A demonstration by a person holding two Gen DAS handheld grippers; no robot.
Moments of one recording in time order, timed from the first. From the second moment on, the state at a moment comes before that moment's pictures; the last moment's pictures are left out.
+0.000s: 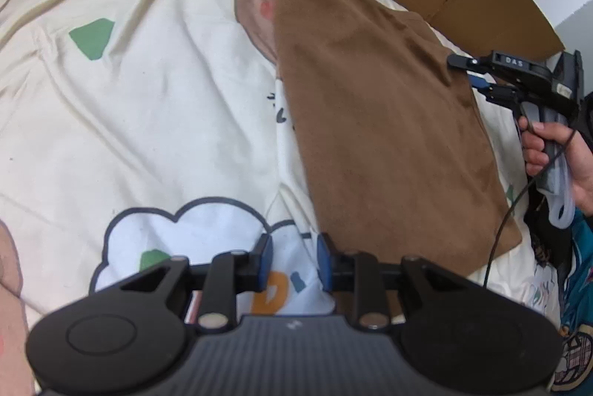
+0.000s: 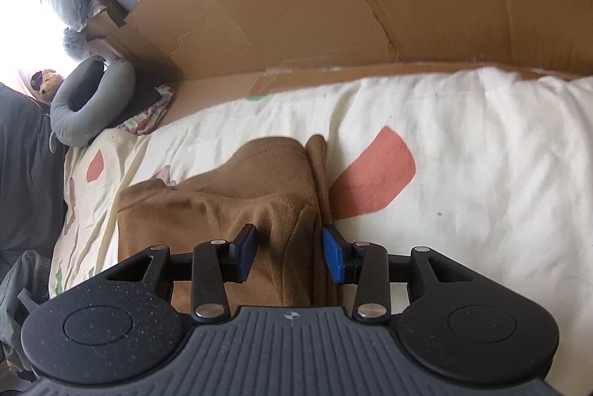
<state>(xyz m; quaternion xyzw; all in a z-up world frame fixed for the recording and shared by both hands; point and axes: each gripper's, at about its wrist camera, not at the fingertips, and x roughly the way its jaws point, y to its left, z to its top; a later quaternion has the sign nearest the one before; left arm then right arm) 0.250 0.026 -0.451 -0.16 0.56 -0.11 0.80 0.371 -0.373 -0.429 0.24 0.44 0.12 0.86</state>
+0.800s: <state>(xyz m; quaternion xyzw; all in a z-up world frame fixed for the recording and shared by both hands) 0.251 0.026 -0.454 -0.17 0.57 -0.11 0.80 0.383 -0.381 -0.428 0.29 0.44 0.17 0.84</state>
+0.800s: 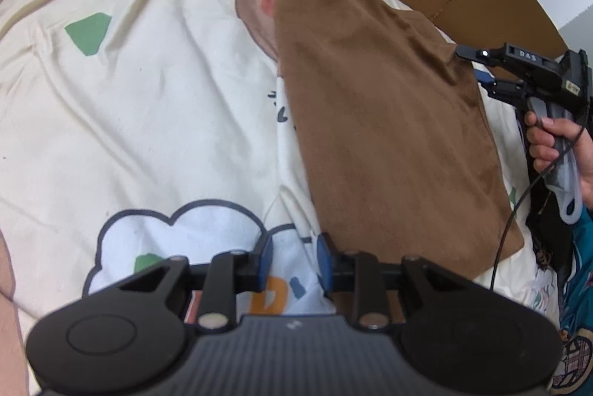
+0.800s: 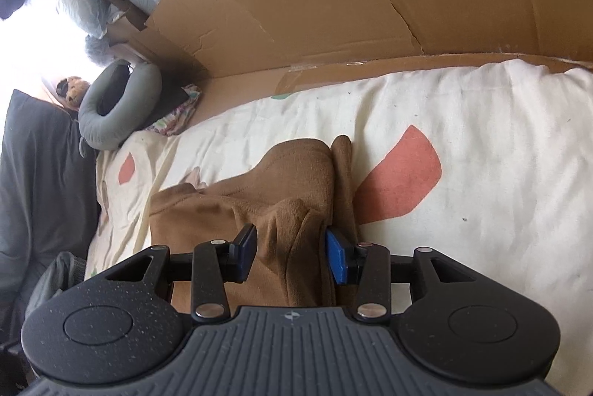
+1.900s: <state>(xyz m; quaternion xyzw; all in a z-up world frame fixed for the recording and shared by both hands) 0.247 0.033 -0.452 -0.20 0.56 -0.10 0.80 0.390 -0.405 -0.415 0.32 0.38 0.12 0.86</state>
